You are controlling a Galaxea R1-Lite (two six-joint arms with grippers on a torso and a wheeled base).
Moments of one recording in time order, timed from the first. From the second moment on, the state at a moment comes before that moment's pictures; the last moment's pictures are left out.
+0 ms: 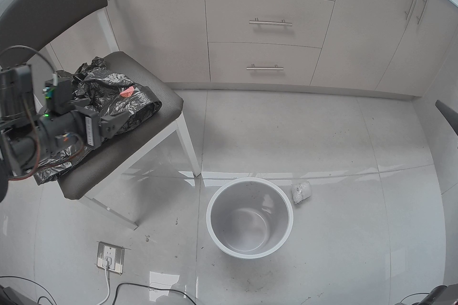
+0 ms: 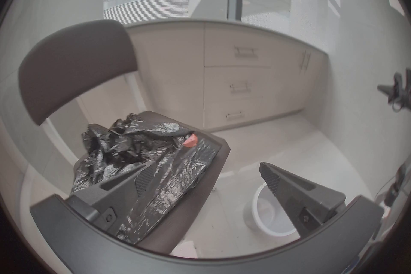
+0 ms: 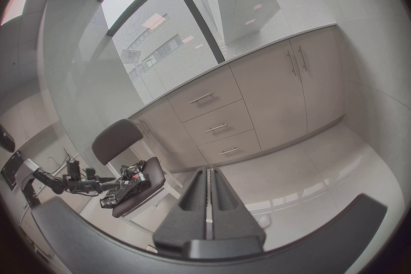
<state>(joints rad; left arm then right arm) -0.24 1.42 -0.79 -0.42 -0.03 0.12 0.15 0.96 -0.50 -0.62 0.12 0.35</state>
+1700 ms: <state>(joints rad) -0.24 1.90 -1.12 -0.61 0.24 0.49 0.16 1.04 -0.48 -0.65 0.13 0.36</state>
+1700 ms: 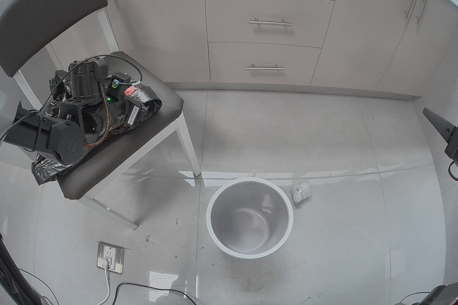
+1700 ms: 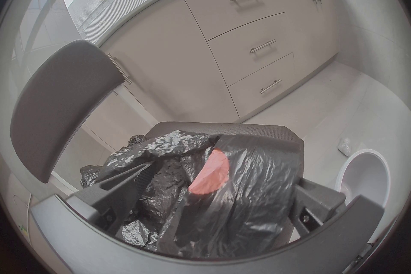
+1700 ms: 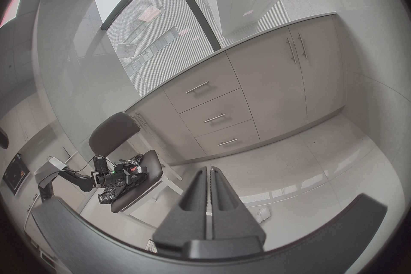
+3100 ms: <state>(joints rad) -0.18 1.56 -1.12 -0.41 -0.13 -0.75 0.18 1.18 -0.39 -0.76 0.12 0.28</state>
